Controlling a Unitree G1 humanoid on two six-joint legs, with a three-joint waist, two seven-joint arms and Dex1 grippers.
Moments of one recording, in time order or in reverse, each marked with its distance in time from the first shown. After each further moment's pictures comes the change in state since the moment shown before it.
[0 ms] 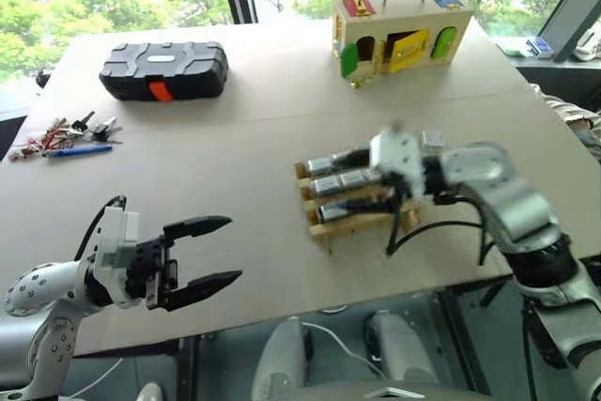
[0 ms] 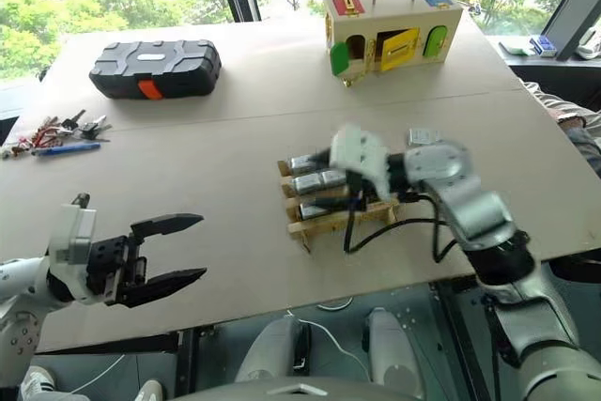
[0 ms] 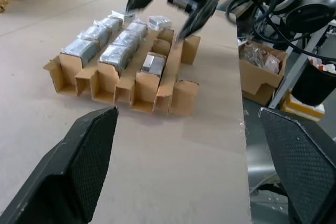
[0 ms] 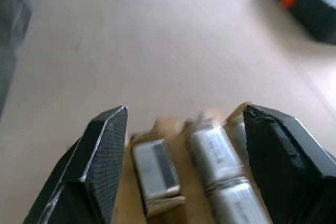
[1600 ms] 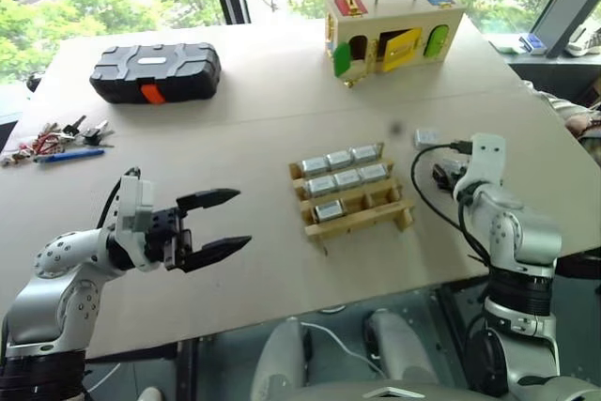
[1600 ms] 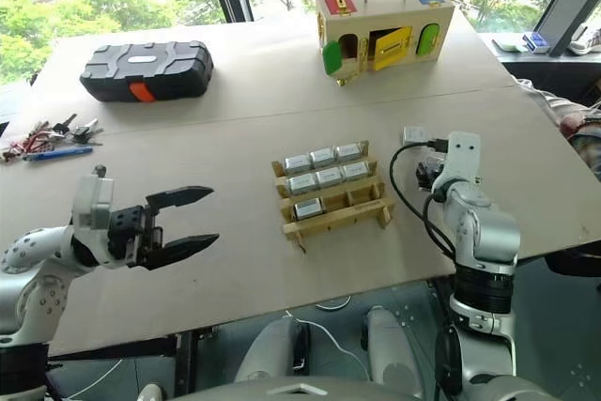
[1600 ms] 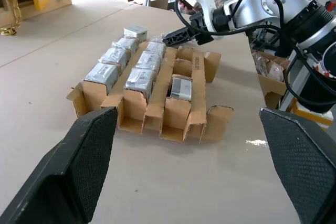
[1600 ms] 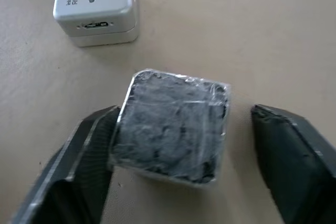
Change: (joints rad) left arm -0.221 -0.014 -0.088 0.136 0.026 0.027 0.027; right arm 0.175 0.389 -0.430 0.167 -0.200 0.465 -1.045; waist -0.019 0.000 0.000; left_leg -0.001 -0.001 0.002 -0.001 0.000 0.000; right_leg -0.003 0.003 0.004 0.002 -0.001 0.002
